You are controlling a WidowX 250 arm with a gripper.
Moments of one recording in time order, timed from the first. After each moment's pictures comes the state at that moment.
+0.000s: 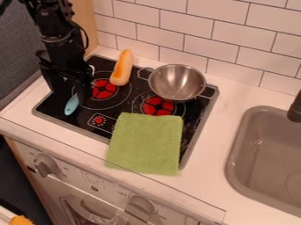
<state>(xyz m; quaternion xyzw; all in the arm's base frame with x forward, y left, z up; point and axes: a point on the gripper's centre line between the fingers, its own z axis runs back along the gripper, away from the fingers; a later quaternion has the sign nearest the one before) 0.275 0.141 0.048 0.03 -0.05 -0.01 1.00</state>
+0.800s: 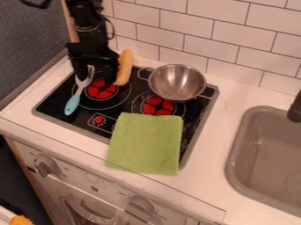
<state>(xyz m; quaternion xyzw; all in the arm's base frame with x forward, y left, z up) 0.346 0.139 0.023 0.01 -0.02 0.05 1.00</state>
